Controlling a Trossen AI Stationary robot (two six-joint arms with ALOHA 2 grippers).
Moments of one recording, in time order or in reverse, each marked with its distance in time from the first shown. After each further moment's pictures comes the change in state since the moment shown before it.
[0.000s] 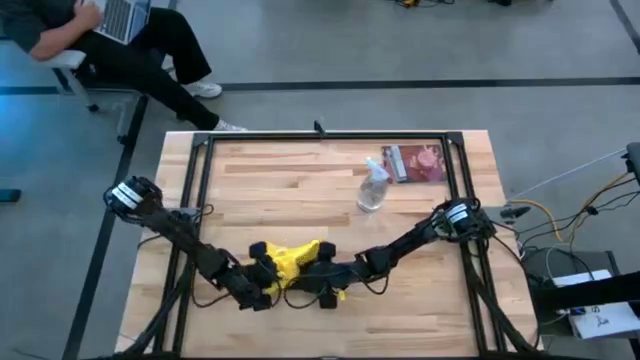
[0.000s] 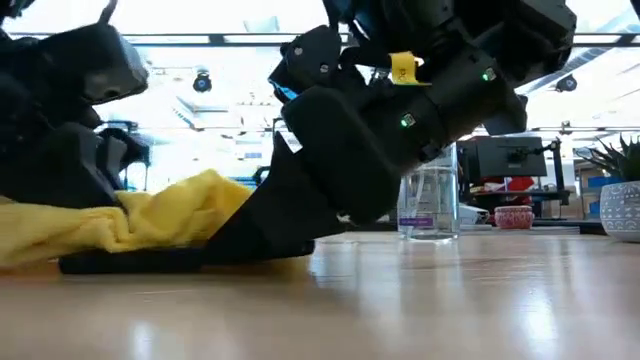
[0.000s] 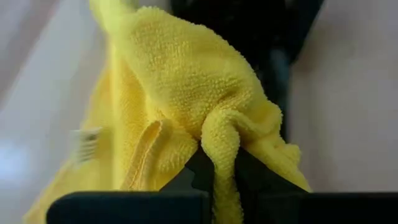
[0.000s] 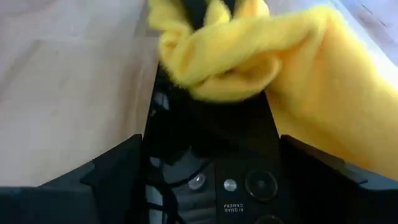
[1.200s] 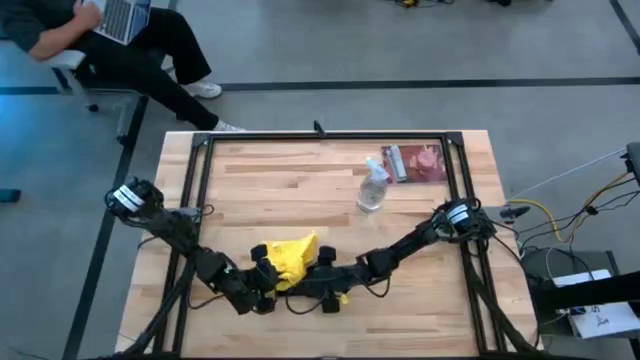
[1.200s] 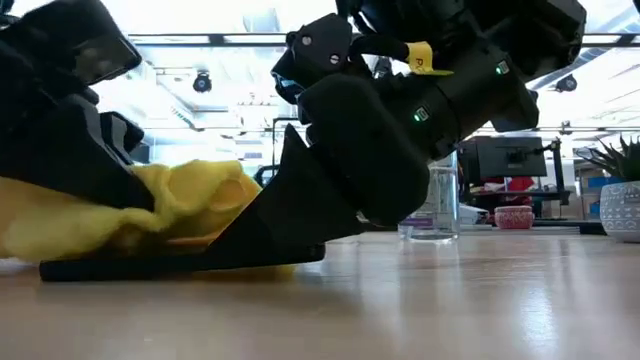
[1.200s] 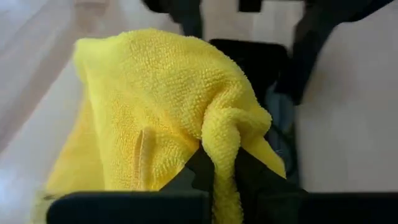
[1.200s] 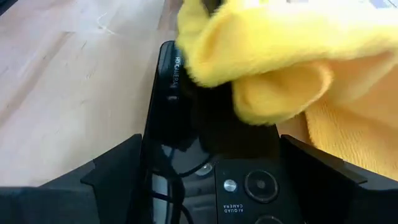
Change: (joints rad) left arm -0.039 0.009 -0.005 0.292 -0.145 0.047; right arm 0.005 0.000 0.000 -0.007 -0.021 -0.009
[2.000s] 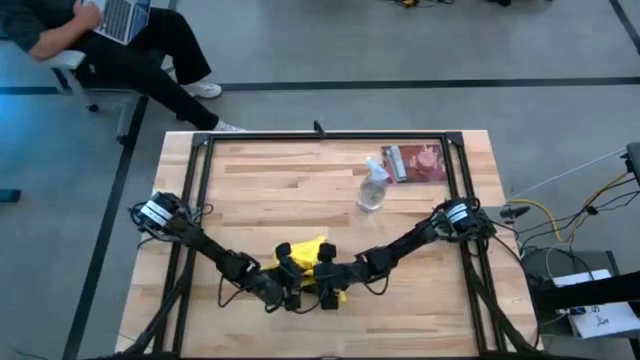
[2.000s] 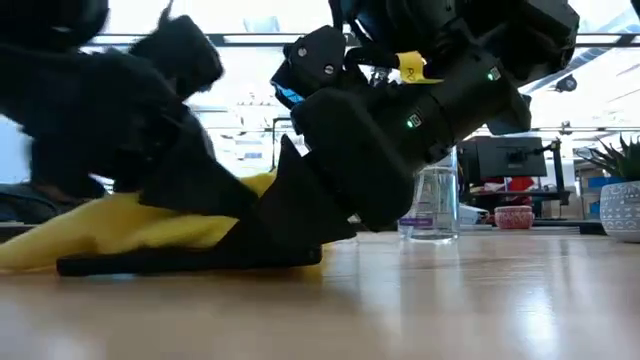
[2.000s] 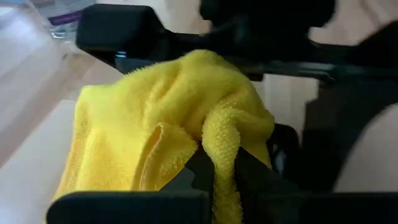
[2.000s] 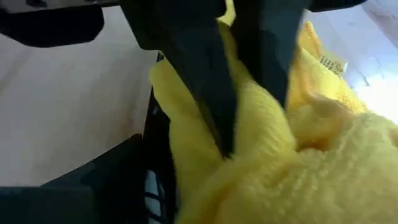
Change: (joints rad) left arm 0.169 0.224 0.102 0.300 0.024 0.221; right arm -0.006 0.000 -0.002 -0.003 0.010 0.002
